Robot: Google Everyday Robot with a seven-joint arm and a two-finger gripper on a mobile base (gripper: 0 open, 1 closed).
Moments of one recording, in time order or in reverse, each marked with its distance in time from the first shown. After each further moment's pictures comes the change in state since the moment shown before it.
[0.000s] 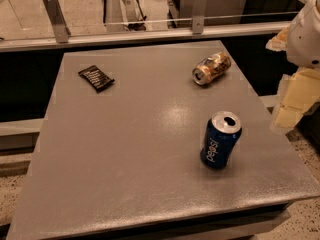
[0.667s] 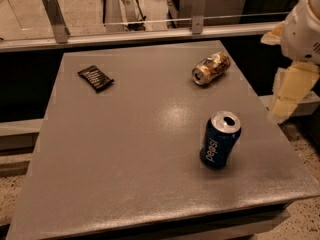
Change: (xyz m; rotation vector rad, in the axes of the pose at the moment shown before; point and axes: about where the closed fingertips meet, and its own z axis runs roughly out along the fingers) arm -0.003 -0.025 0.012 0.016 -0.012 -0.050
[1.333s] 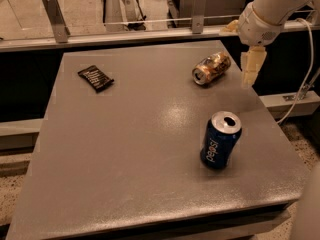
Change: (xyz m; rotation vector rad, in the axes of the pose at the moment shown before) arm -0.015 -0.144 0.115 -0.038 -0.092 -0.344
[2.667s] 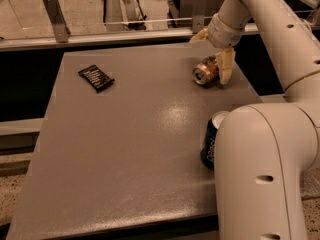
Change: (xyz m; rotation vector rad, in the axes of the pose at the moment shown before) arm -0.020 -0.065 0.086 -0.099 -0.078 -0.264
